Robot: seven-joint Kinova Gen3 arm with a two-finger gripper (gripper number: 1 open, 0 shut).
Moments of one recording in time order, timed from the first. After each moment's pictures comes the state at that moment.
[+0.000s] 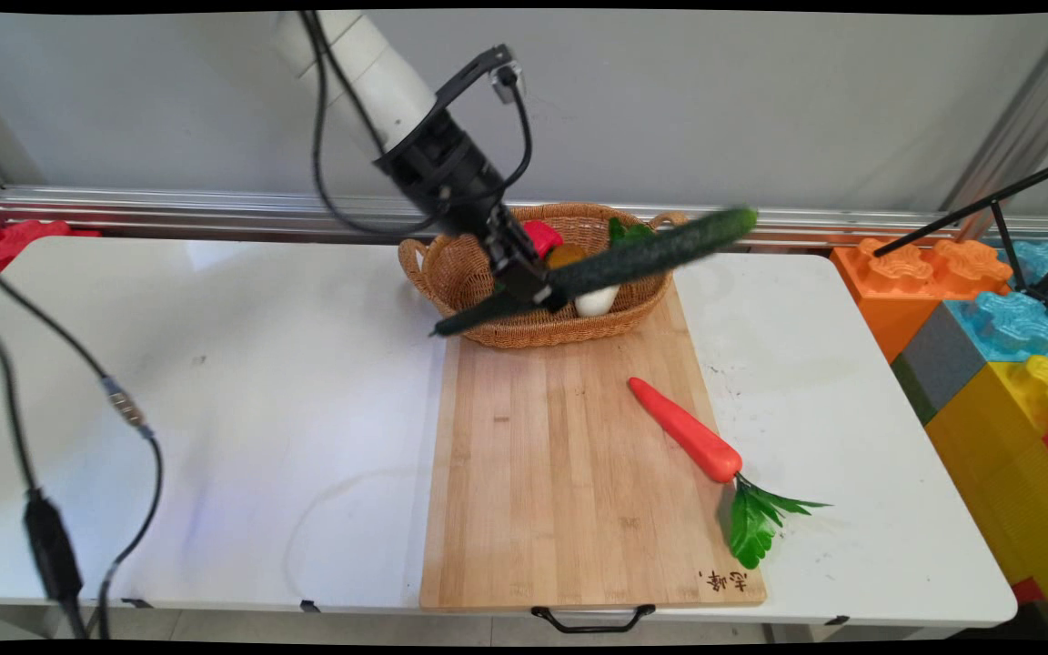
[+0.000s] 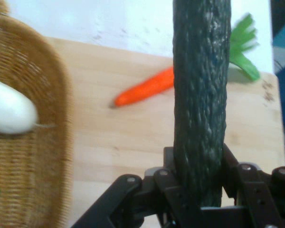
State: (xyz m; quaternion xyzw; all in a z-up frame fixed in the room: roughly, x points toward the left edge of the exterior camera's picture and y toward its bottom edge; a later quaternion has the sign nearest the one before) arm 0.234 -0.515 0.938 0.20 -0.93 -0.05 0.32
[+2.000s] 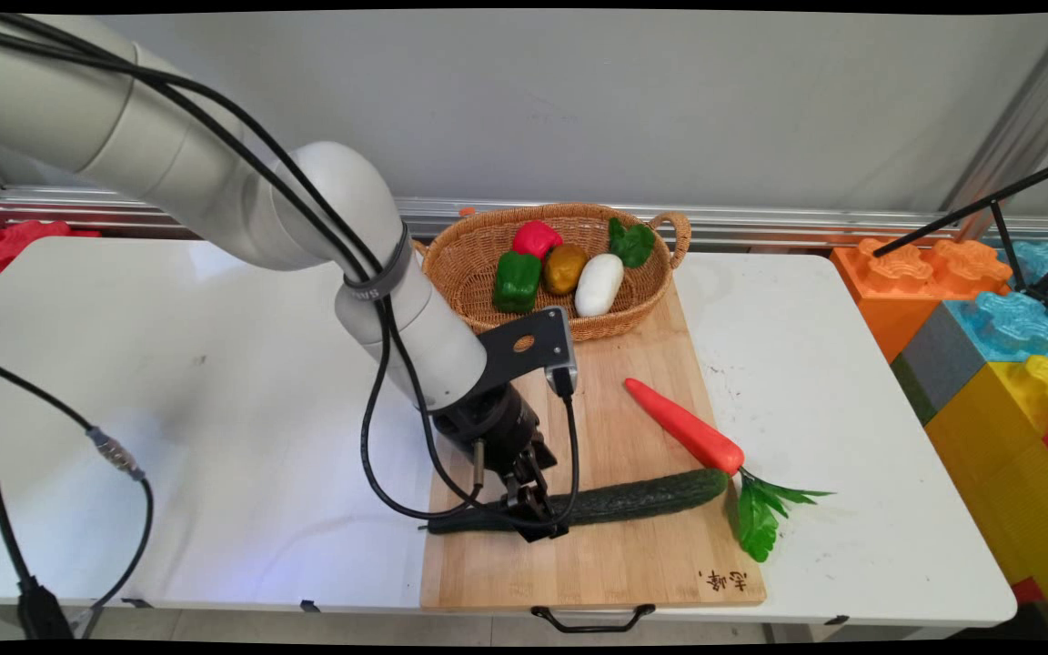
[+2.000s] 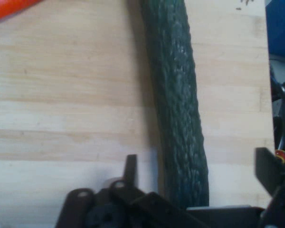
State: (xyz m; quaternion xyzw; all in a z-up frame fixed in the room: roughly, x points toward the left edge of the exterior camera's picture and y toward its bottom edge) arm 0.152 -0.392 0.805 0.16 -0.96 -0.03 0.24
